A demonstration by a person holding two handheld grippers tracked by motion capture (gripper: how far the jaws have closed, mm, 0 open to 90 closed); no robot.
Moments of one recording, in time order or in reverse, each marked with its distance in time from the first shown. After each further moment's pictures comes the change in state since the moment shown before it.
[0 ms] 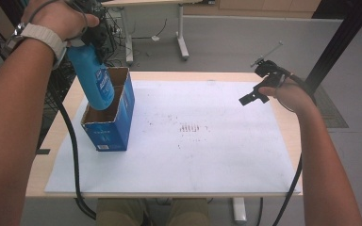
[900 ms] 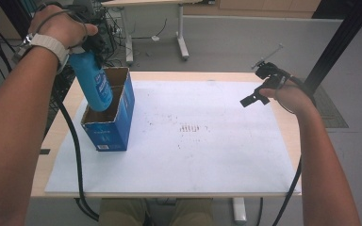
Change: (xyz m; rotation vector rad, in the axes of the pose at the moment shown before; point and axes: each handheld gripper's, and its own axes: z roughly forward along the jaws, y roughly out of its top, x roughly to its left) left arm 0.020 0.017 0.032 0.000 -0.002 -0.021; right arm -0.003 -0.003 0.005 0.019 -0.006 0.020
